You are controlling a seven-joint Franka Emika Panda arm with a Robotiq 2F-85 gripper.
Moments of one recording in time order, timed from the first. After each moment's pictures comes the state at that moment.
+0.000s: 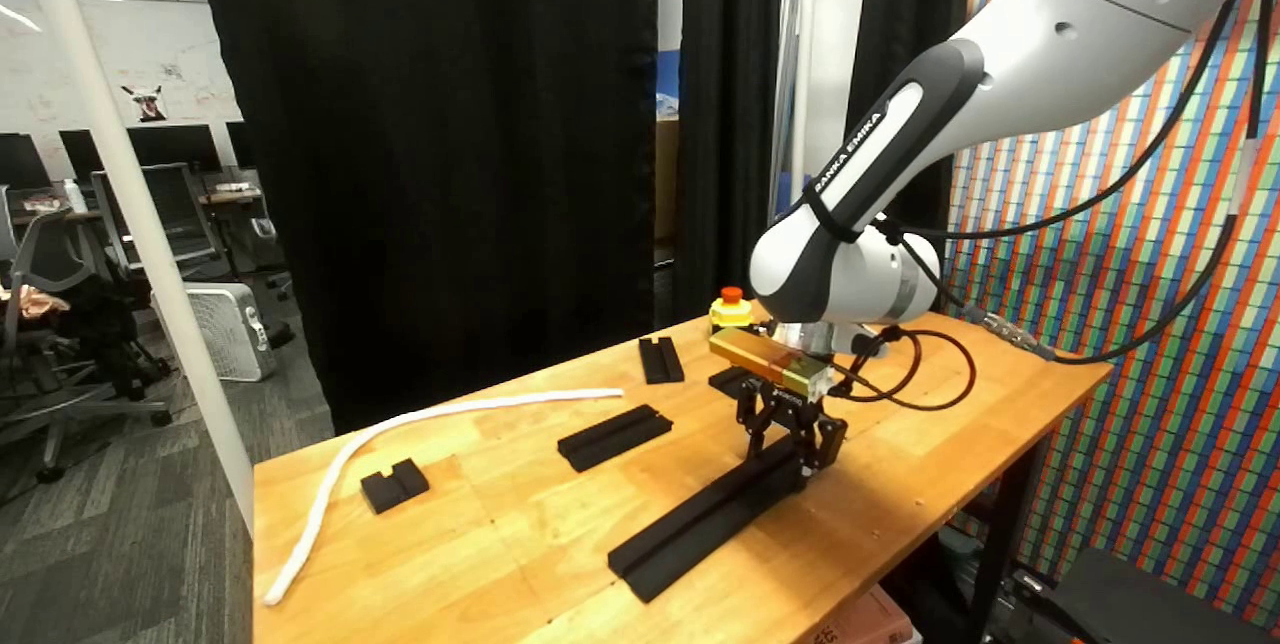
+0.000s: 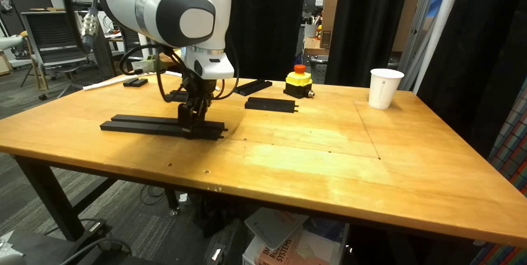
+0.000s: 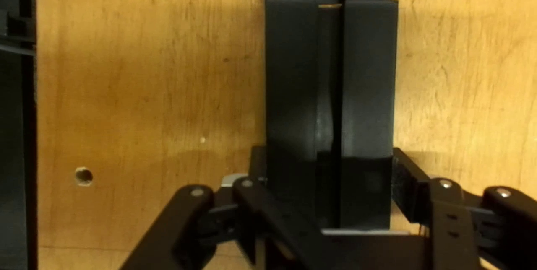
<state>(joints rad) 0.03 0.08 0.04 -2.53 0.41 2.58 1.19</state>
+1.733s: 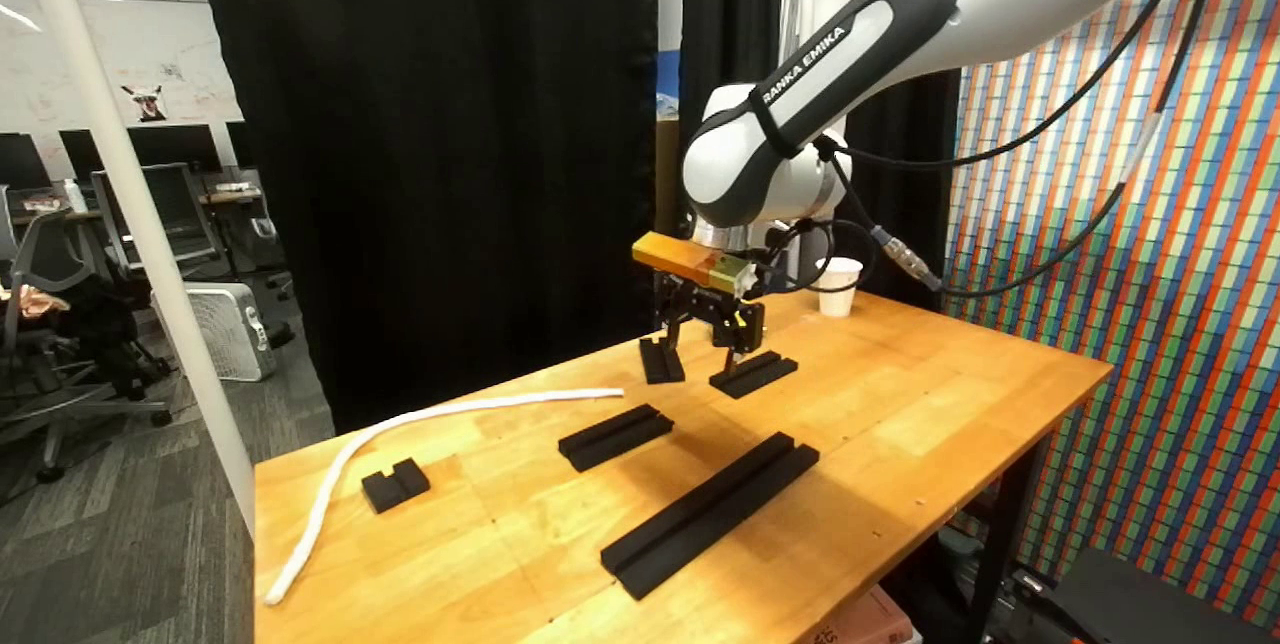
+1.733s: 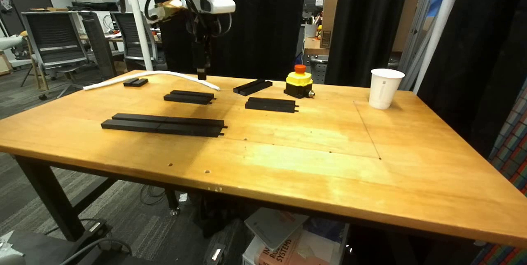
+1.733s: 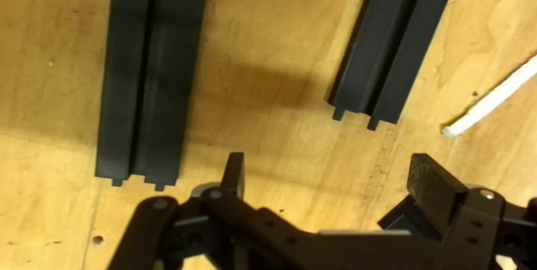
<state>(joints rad) 0.06 0.12 0.06 -2.16 0.11 2.40 1.26</state>
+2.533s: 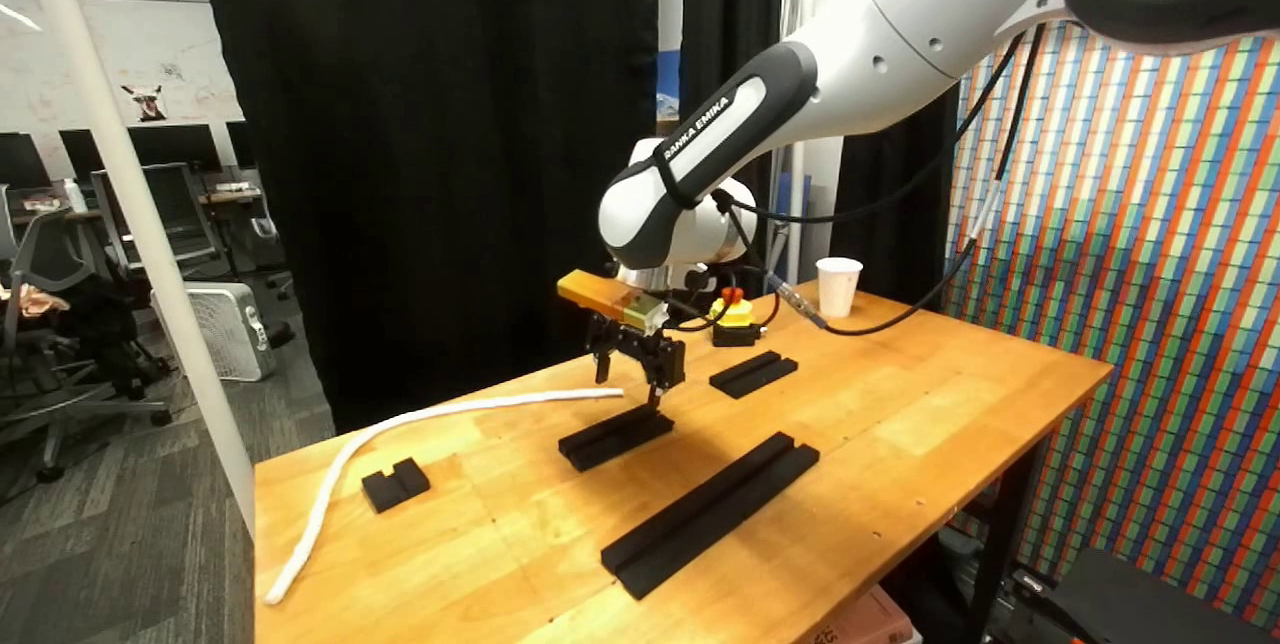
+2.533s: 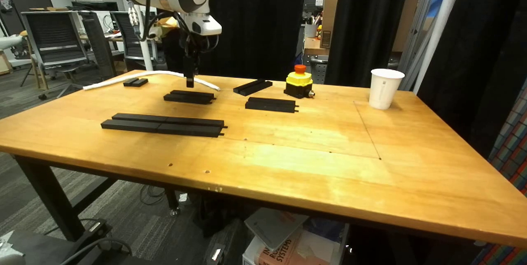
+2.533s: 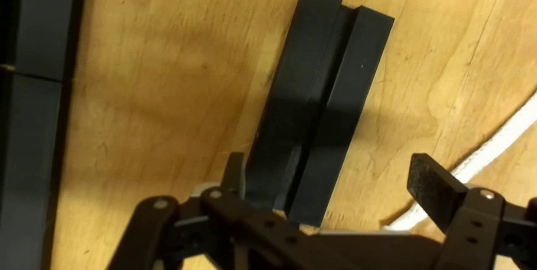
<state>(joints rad) 0.15 0.40 0.06 -1.89 0.19 2.40 1.29</state>
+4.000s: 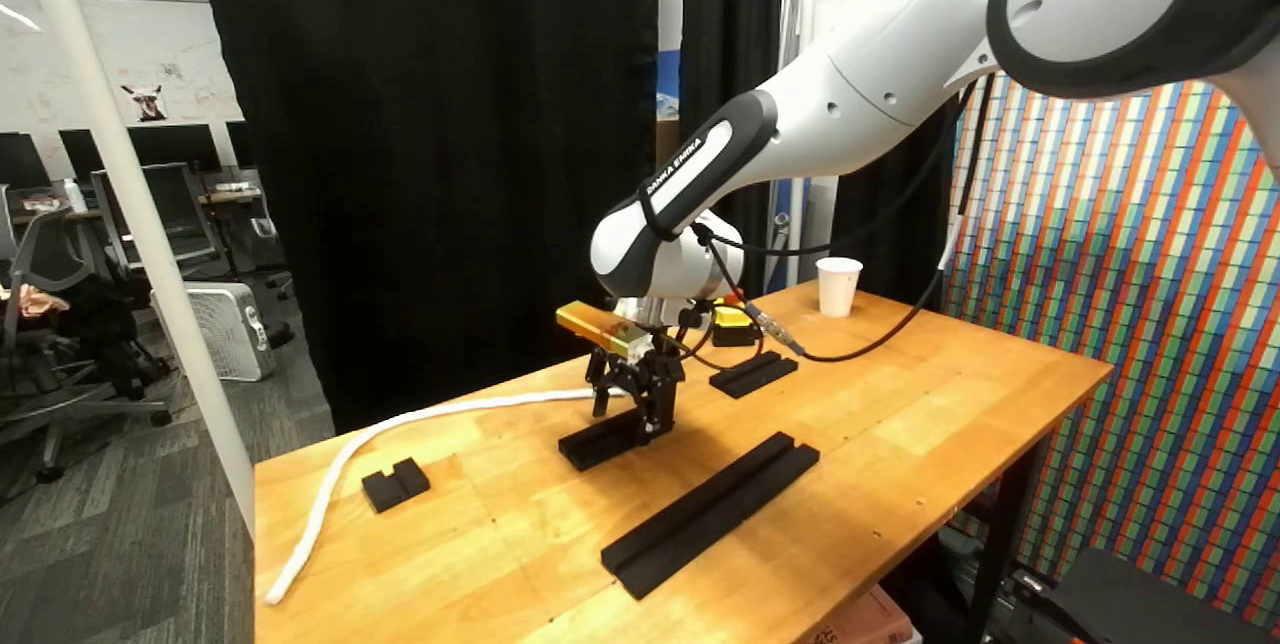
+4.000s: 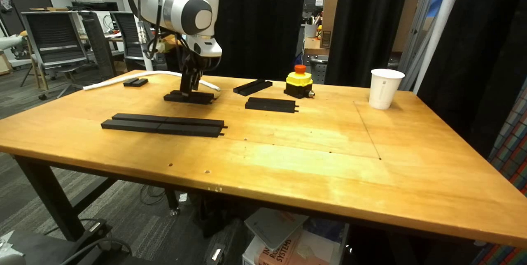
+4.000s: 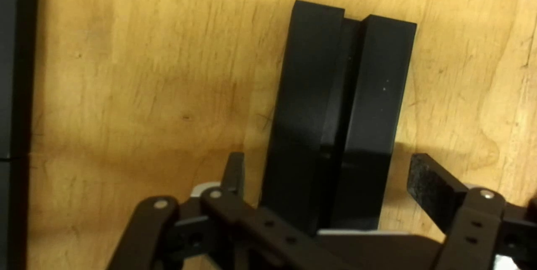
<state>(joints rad) 0.14 0.53 0.06 -1.84 0.33 2.40 1.31</state>
